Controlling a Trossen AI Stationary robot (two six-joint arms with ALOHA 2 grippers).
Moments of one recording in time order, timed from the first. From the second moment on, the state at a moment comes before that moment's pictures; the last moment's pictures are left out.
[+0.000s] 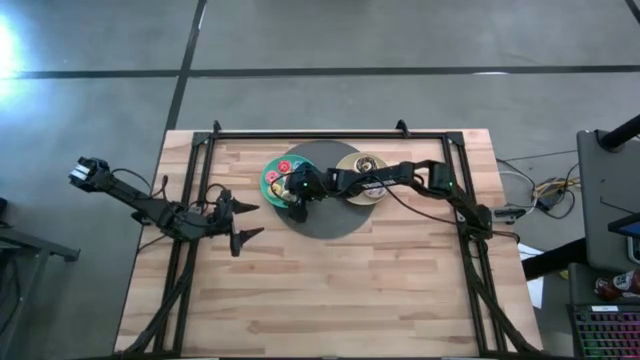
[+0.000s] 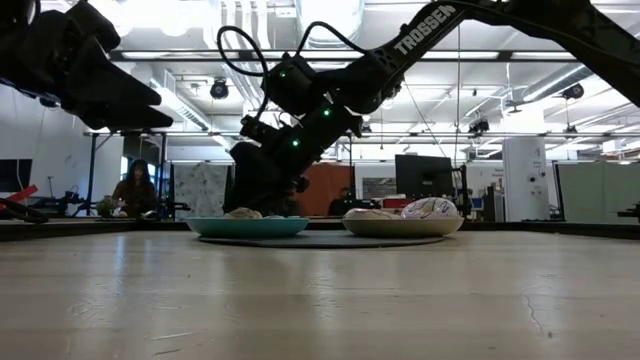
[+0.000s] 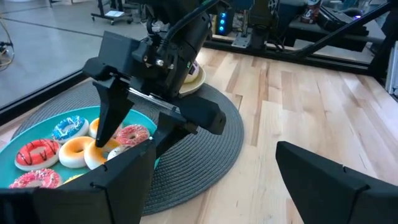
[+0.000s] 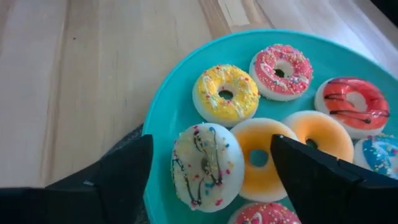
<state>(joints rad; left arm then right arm) -0.44 0.52 0.18 0.05 -0.68 -0.32 -0.18 2.28 1.61 -0.02 0.03 0.04</state>
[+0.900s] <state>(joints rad) -0.39 0.50 0.09 0.53 -0.70 0.05 -0.12 1.54 0.96 0.16 0.02 -0.13</state>
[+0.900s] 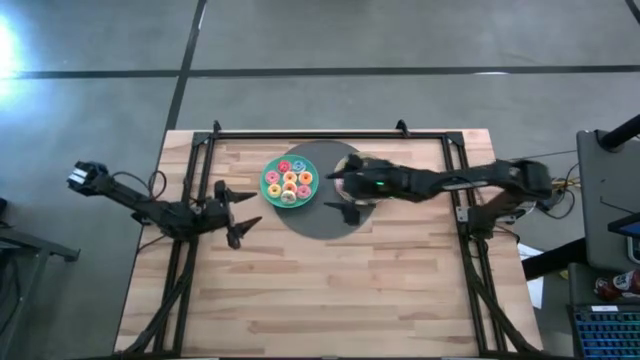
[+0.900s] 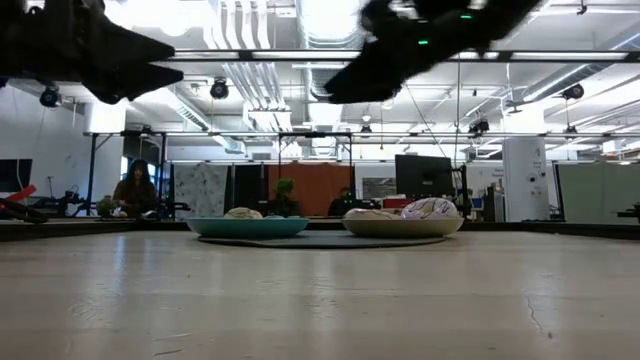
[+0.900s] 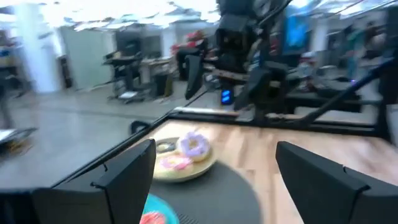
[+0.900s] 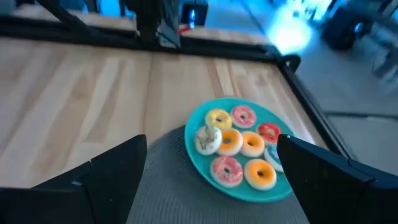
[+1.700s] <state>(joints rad) 0.06 0.52 0.11 0.55 -0.25 0.11 -0.05 0.63 0.11 0.54 0.03 -0.08</state>
